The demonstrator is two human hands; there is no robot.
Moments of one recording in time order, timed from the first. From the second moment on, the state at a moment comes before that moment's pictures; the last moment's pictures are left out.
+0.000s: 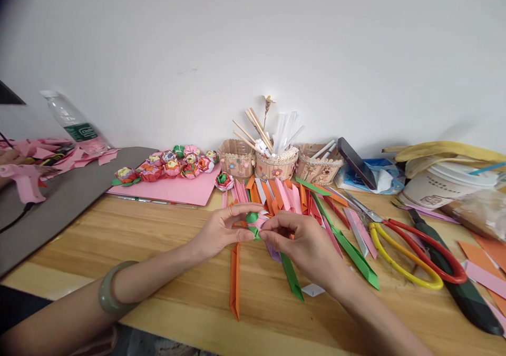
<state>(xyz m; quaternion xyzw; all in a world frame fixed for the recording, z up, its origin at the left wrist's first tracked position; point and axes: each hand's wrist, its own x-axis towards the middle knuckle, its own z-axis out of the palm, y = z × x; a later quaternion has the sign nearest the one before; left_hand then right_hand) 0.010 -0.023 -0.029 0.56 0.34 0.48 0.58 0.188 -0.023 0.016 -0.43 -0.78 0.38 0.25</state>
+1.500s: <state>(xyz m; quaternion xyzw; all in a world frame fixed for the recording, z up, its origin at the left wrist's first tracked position) 0.011 -0.026 -0.019 0.42 0.37 0.43 0.71 0.187 -0.029 0.013 -0.40 -0.85 0.20 0.29</state>
